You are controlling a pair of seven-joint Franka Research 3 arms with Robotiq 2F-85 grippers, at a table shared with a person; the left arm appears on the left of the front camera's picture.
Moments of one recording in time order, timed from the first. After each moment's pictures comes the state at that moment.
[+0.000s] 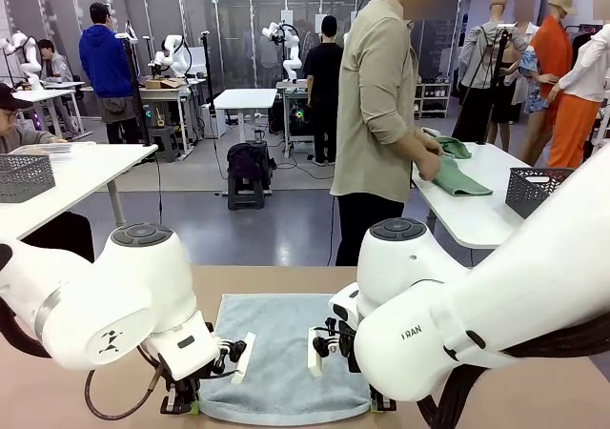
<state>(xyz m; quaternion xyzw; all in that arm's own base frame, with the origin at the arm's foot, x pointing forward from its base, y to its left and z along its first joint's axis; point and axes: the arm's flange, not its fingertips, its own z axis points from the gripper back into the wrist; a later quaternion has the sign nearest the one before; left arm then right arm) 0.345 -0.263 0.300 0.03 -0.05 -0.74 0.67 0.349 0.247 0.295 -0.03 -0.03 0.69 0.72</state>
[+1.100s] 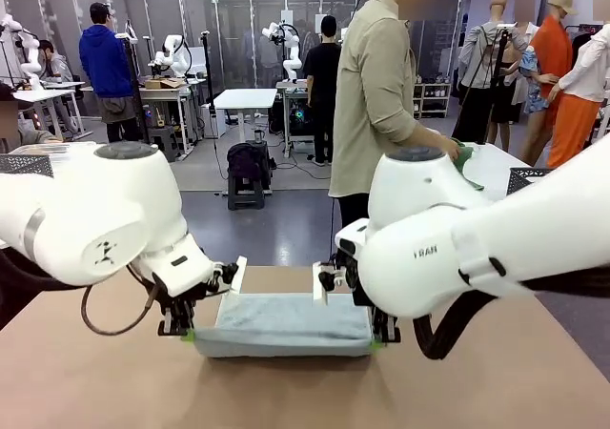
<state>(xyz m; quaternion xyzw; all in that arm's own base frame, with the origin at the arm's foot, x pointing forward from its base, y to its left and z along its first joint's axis) 0.398 -0.248 0.404 0.06 -0.08 -0.71 0.69 0.385 0.237 0.399 -0.05 -0.07 0.69 0.72</state>
